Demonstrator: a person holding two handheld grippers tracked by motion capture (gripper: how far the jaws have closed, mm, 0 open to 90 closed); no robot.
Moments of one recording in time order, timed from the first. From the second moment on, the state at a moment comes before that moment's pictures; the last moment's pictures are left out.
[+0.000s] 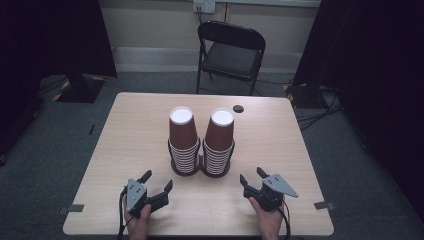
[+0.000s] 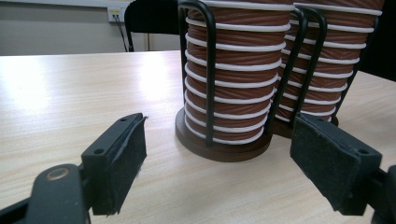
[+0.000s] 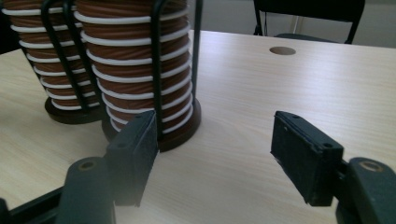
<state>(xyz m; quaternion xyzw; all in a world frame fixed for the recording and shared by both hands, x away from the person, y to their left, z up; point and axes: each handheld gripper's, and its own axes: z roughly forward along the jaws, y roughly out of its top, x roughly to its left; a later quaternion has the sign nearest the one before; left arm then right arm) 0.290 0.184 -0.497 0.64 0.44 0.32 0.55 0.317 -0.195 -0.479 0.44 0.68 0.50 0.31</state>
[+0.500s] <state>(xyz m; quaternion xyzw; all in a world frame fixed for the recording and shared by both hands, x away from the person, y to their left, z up) 0.290 0.182 -0.497 0.65 0.43 0.31 0.55 0.316 -0.184 -0.459 0.41 0.70 0.52 0.27</state>
